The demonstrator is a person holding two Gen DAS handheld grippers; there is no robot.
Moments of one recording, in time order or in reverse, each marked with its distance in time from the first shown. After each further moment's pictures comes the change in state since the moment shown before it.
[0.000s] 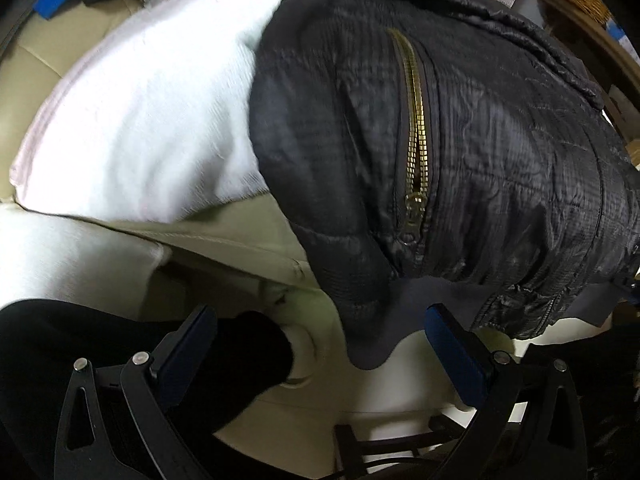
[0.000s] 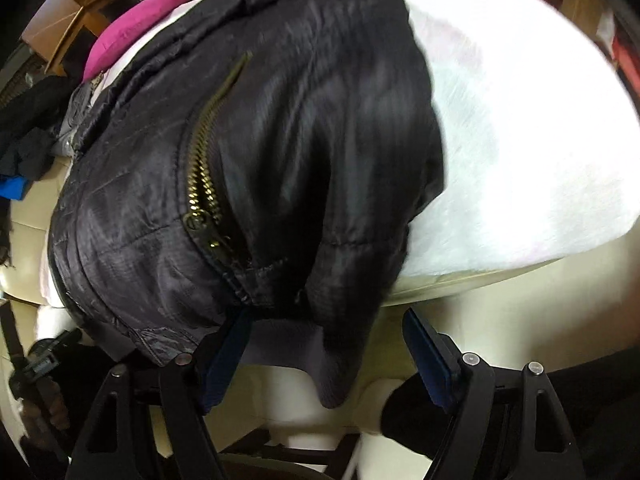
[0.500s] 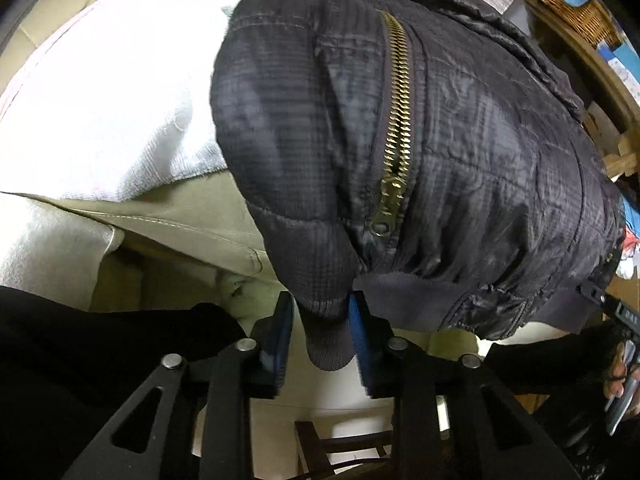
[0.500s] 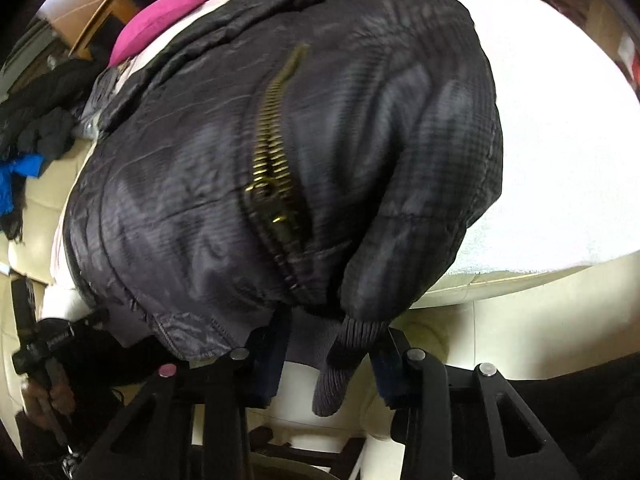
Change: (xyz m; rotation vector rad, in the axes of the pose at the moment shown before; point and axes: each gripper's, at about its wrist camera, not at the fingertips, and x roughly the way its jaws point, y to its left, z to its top) left arm 0.017 0.005 -0.008 -0.046 0.024 -0.146; right arm -0.009 0.032 -0.021 -0.096 -0.024 0.033
